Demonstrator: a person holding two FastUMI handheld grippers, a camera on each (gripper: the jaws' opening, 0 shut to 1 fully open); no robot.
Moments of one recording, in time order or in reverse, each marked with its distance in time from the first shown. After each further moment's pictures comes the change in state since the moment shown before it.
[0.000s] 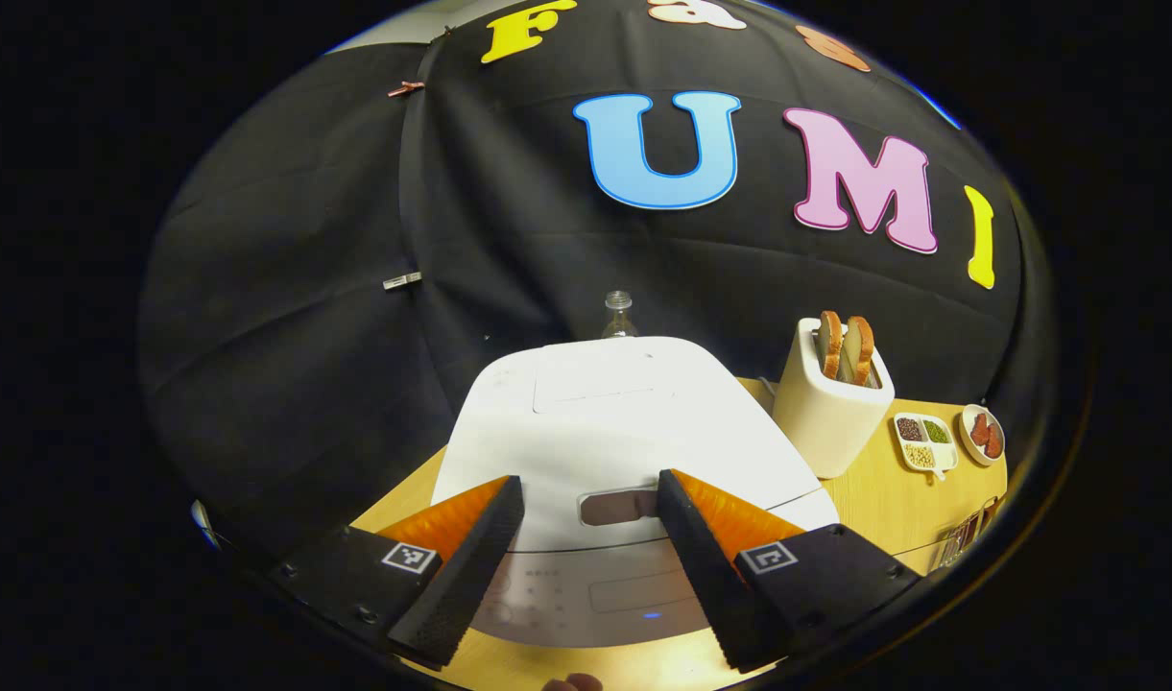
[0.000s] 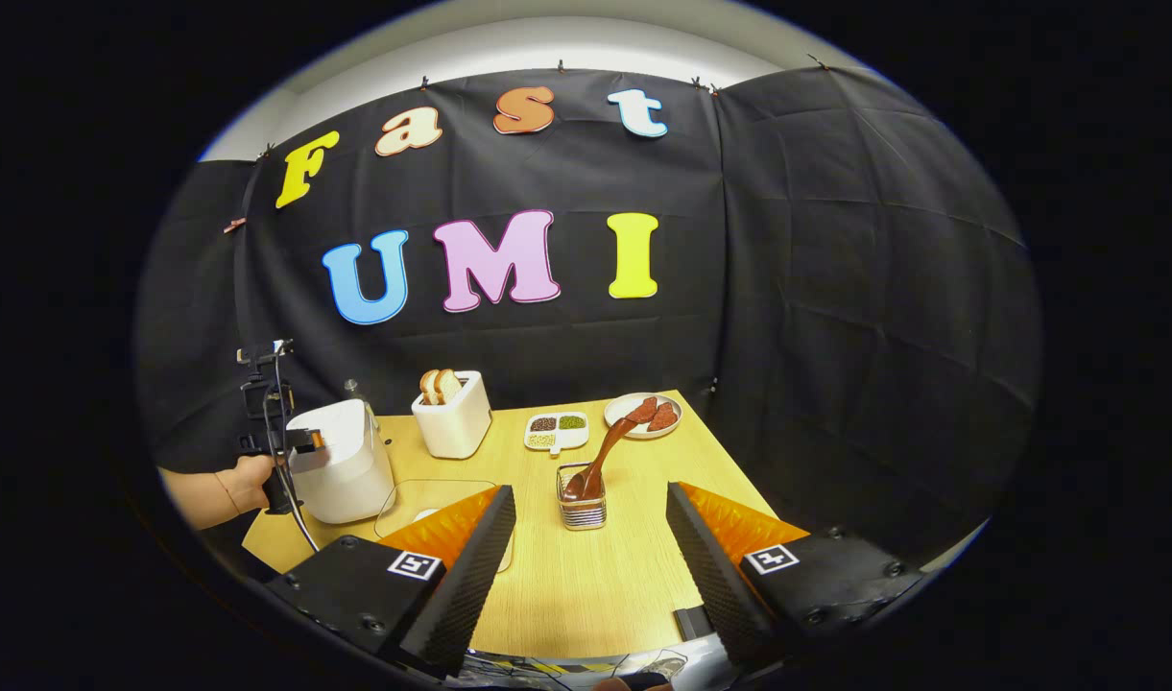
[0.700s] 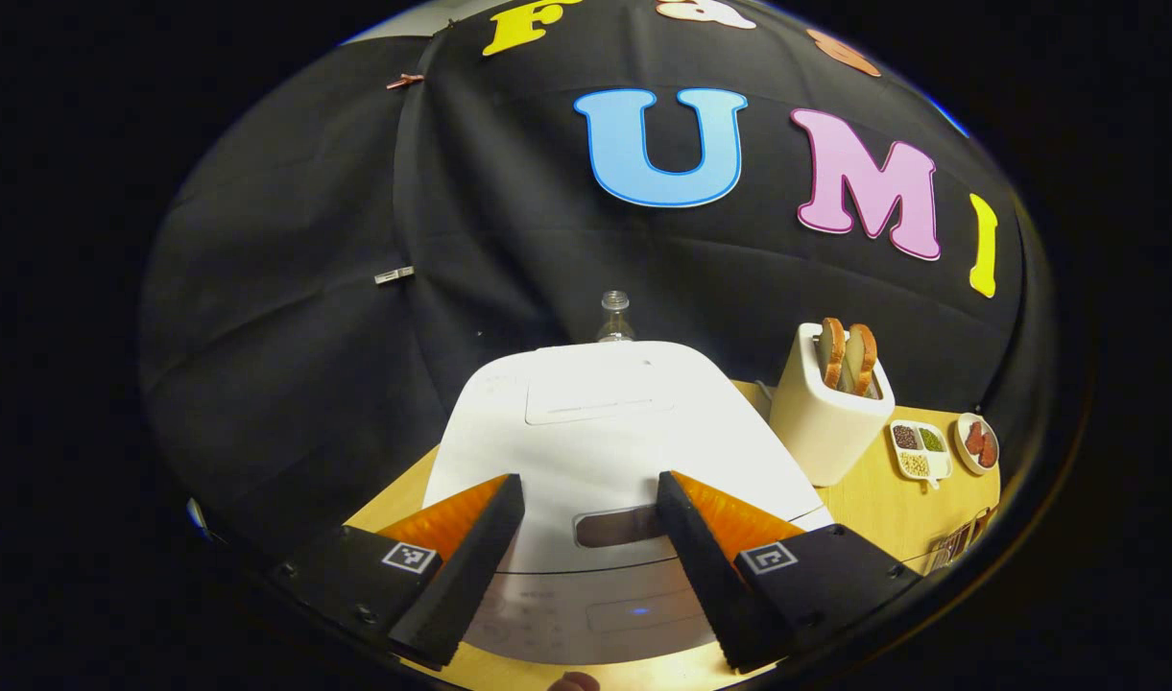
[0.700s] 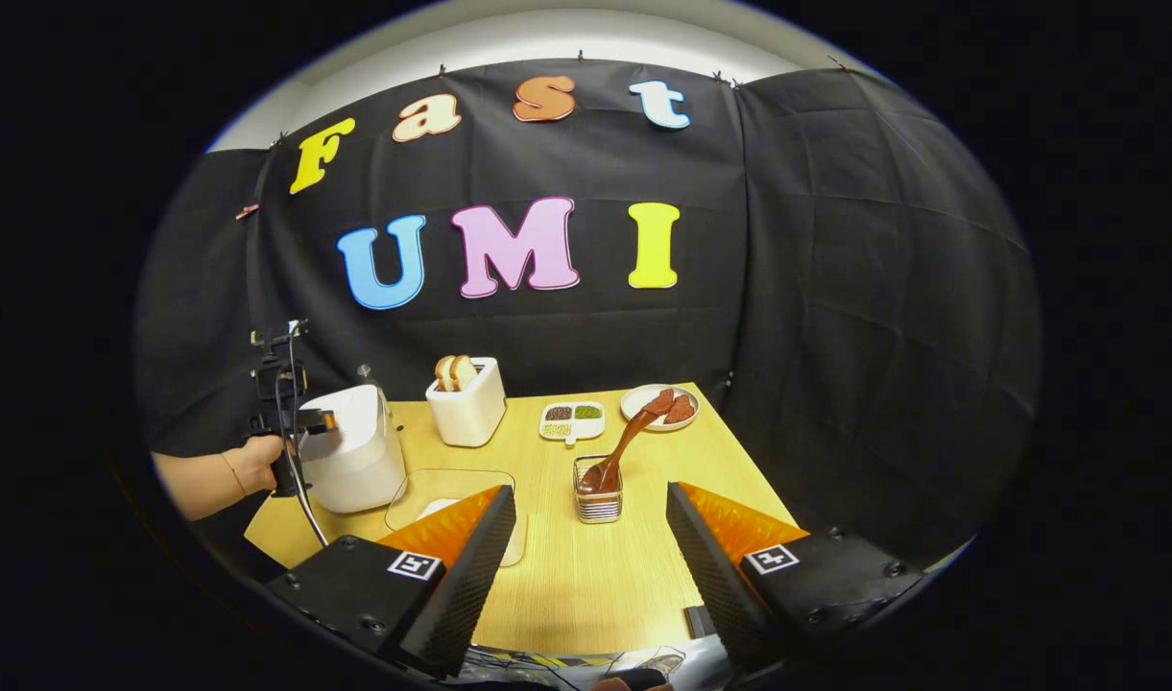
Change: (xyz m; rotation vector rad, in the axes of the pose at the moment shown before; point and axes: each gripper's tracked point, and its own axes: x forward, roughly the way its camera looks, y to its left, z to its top) left arm 0.010 -0.001 0.012 -0.034 0.024 -0.036; right arm 0.006 0.023 -0.008 -0.042 0.047 0.046
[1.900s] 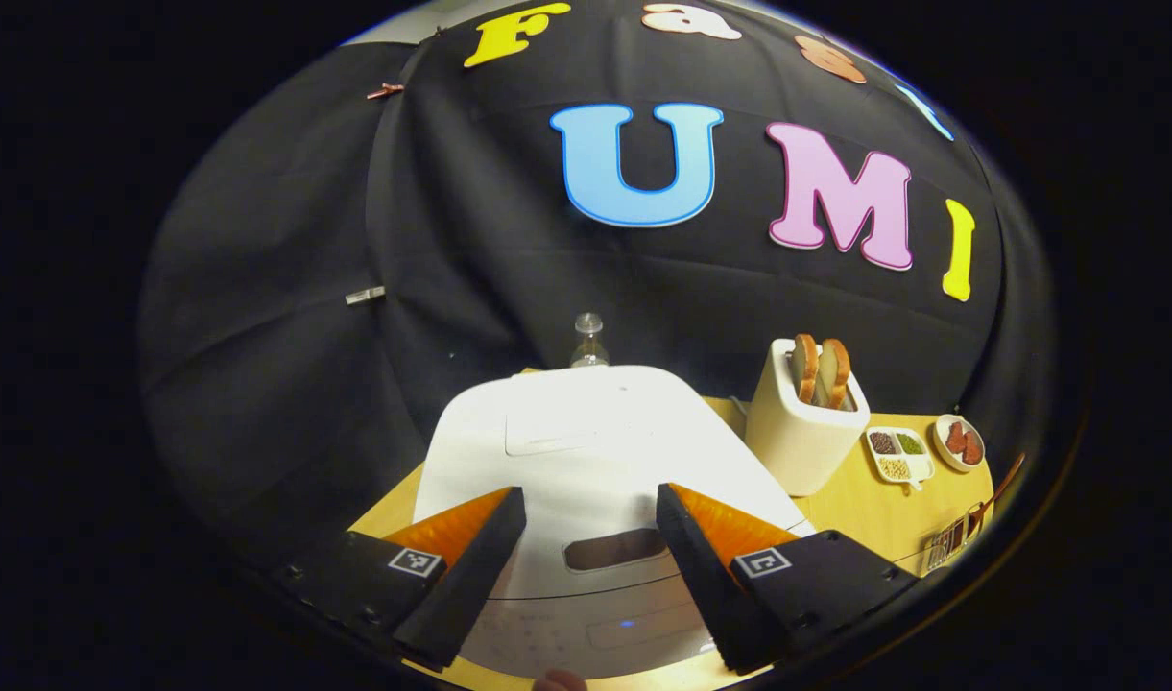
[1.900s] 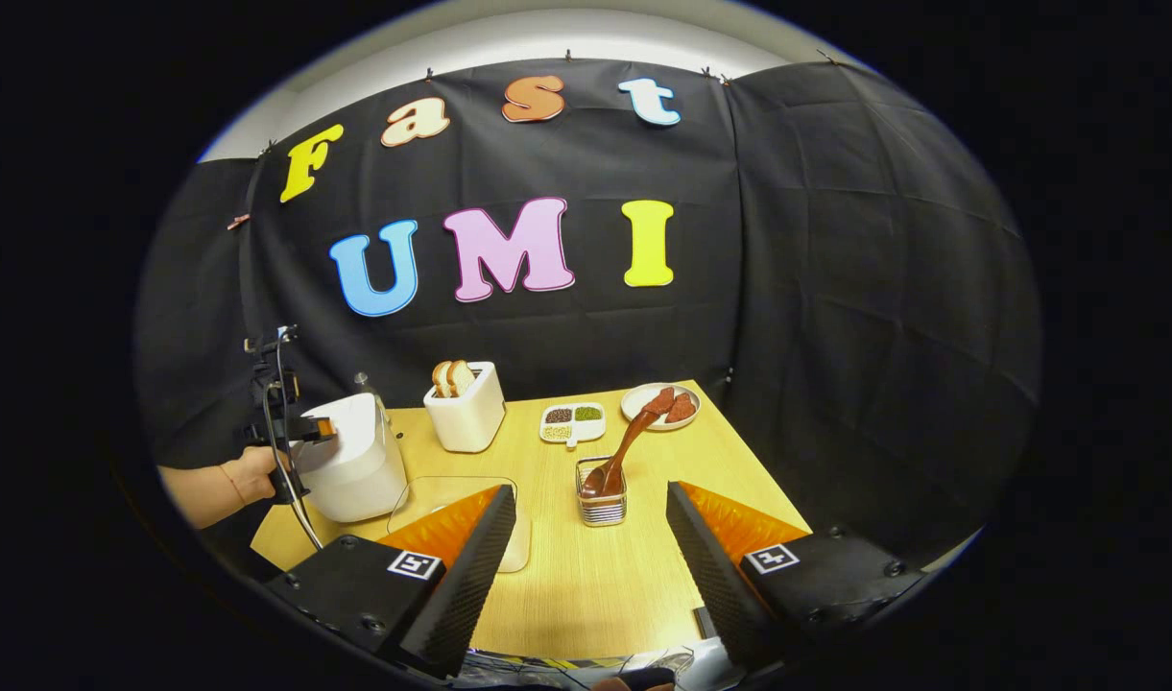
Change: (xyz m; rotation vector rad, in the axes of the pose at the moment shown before) left arm -0.009 -0.010 0.035 0.038 -0.119 -0.107; right arm 0.007 -0.006 0.006 0.040 -0.020 -0.019
